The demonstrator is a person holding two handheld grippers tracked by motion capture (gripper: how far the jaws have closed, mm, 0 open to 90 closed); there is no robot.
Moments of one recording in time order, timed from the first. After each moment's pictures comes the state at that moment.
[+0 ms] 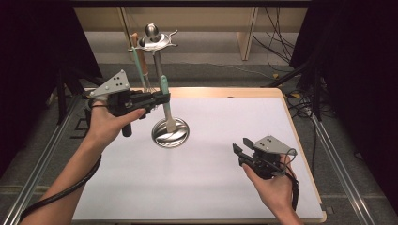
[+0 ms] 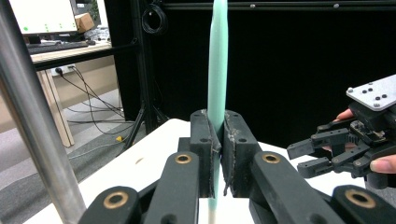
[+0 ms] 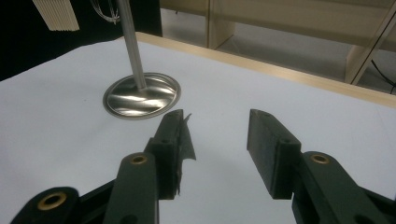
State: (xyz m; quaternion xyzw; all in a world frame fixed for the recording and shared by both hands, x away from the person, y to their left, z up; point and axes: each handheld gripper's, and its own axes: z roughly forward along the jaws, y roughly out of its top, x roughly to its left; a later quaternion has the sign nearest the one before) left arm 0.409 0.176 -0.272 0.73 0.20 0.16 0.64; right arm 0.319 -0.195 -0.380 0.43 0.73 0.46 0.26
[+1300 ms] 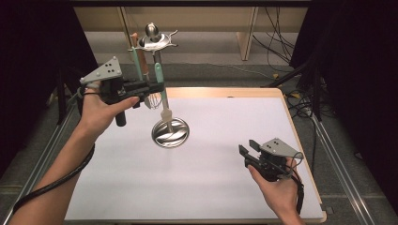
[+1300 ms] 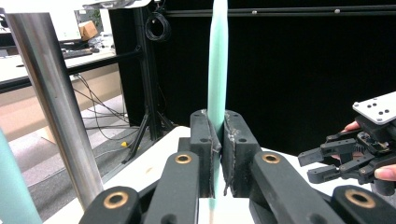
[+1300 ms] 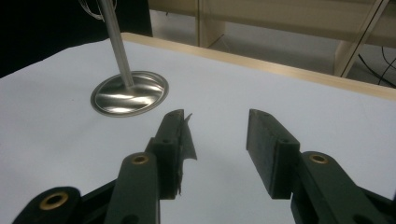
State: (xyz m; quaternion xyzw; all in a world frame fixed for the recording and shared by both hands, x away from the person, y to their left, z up) left arm 0.420 0.187 -0.250 0.73 0.19 0.17 0.64; right arm 0.315 -0.207 -0.386 0.45 0.71 0.47 0.27
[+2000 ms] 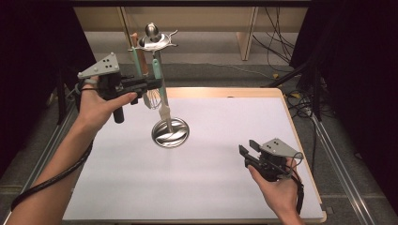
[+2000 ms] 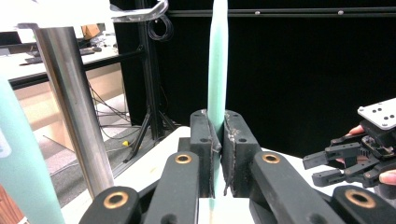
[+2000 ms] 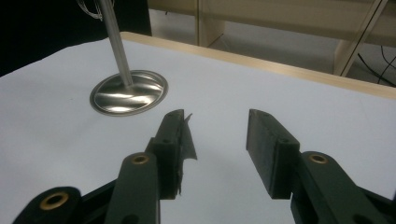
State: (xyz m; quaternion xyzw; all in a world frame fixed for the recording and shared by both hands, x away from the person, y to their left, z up) left arm 0.427 0.192 -0.244 0.73 0.20 0.17 0.64; right arm 0.315 -0.207 -0.387 0.45 0.71 0.47 0.26
